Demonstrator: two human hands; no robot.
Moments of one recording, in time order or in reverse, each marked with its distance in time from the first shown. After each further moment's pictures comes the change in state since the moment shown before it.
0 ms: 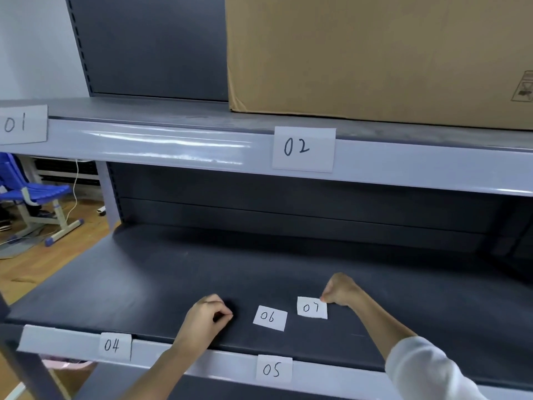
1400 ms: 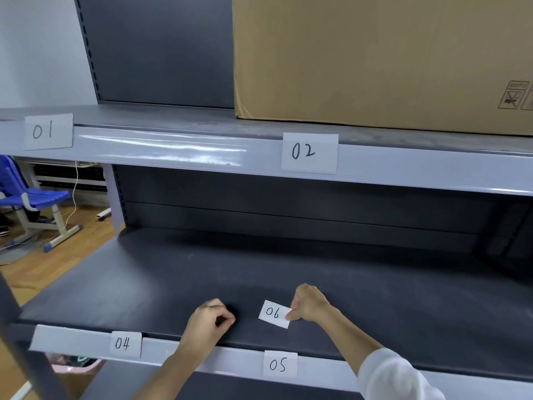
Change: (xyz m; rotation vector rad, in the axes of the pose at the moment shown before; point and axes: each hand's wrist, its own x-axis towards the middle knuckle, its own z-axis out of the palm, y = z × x) left_hand -0.014 0.000 -0.008 -0.031 -0.017 -0.007; right_hand -0.025 -0.046 0.055 -0.073 -0.030 -0.148
